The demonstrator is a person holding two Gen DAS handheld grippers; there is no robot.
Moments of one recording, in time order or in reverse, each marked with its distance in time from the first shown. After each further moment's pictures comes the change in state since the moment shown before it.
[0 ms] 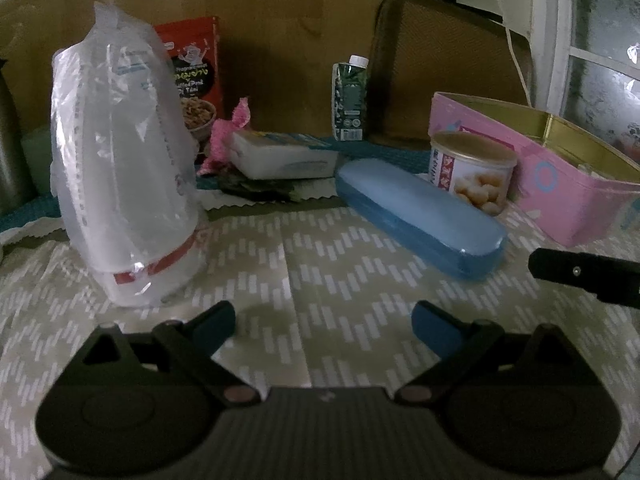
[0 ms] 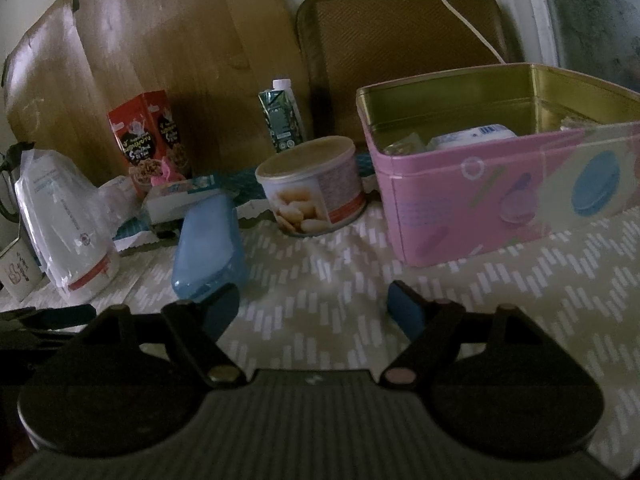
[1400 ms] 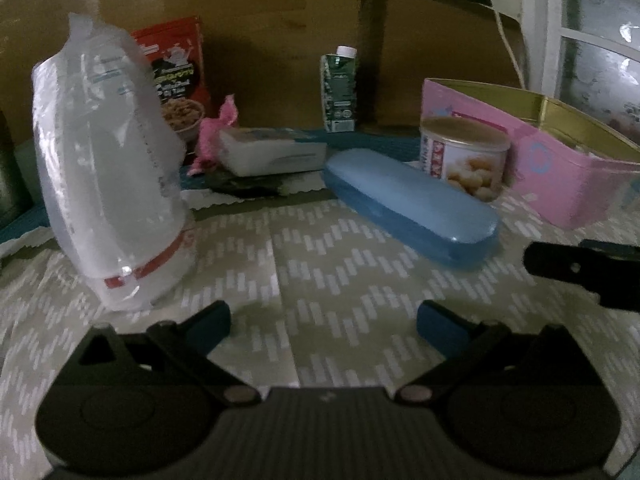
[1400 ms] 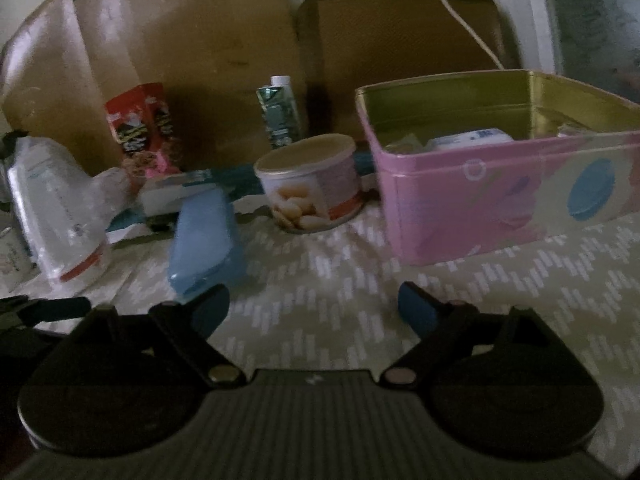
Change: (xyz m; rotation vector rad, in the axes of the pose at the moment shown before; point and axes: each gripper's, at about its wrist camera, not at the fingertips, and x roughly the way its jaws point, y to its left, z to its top) left arm 0.005 -0.007 0.001 0.047 0.023 0.012; right arm -0.004 0.010 -0.001 -0.025 0.007 -0.024
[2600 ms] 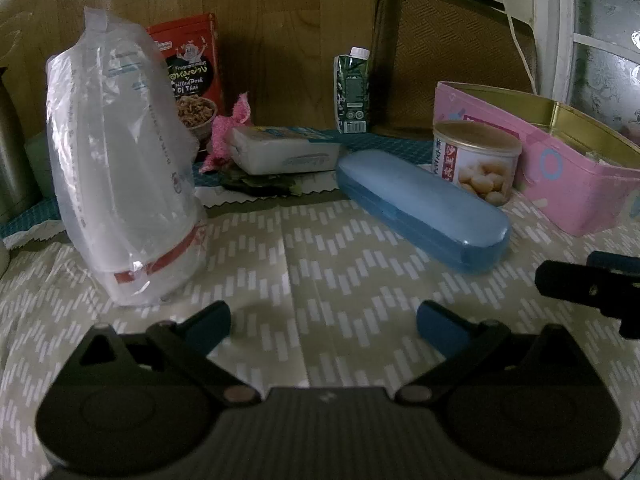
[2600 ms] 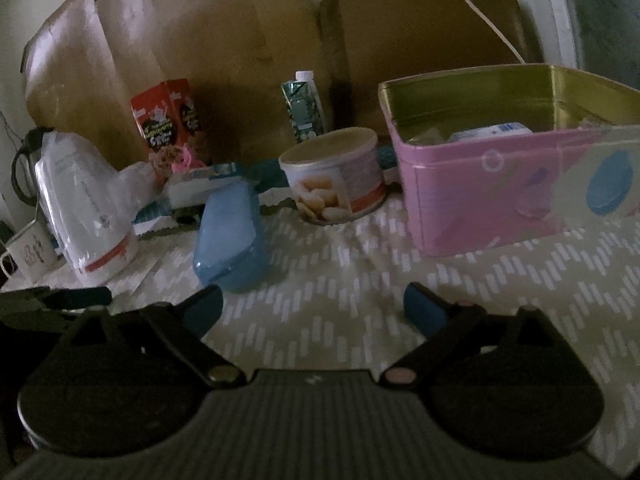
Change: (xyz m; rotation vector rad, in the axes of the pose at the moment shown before) left arm 0.000 0.000 0.000 -0.022 -0.002 0.026; right arm -0.002 0.000 -0.001 -0.021 0.024 0.066
